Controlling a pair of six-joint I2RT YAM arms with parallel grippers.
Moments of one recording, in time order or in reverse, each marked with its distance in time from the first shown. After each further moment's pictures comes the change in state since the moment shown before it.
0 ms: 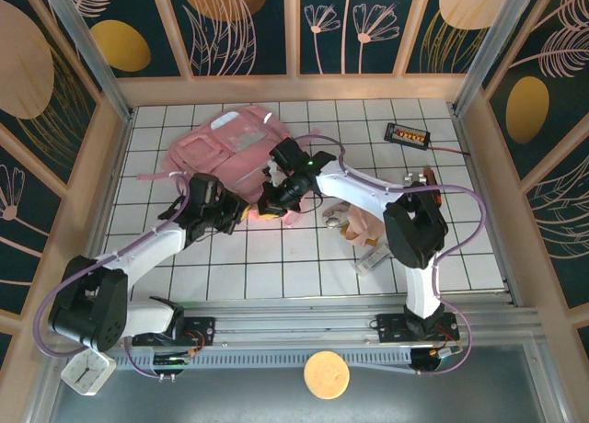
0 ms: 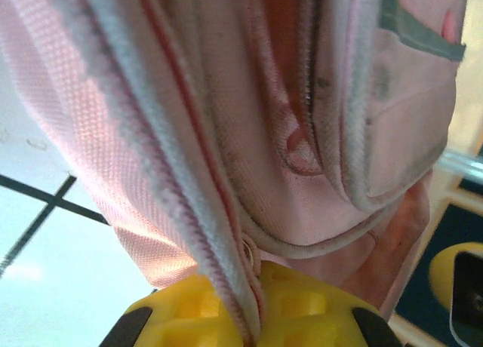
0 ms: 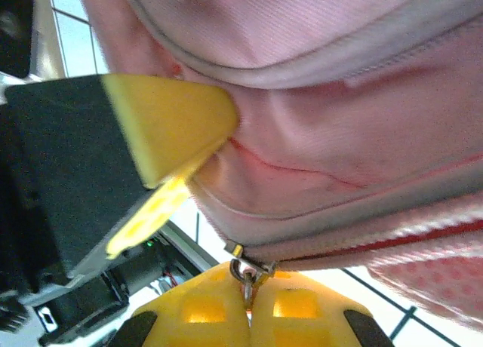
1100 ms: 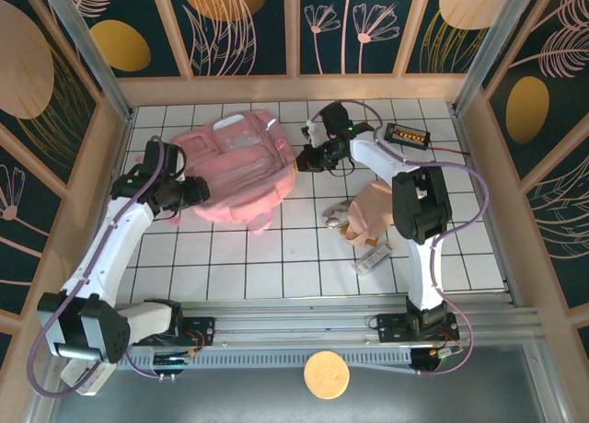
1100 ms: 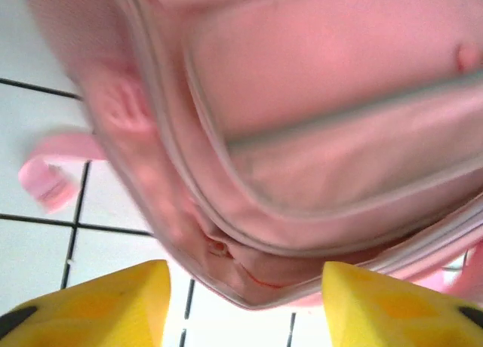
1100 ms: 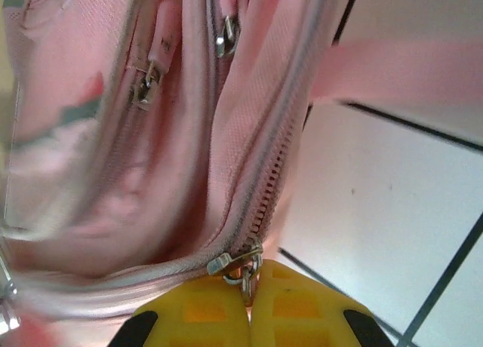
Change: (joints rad) left arm 0.251 -0.035 0.458 -0.738 -0.229 0.941; right arm -0.328 0.121 0.077 0.101 0.007 -0.415
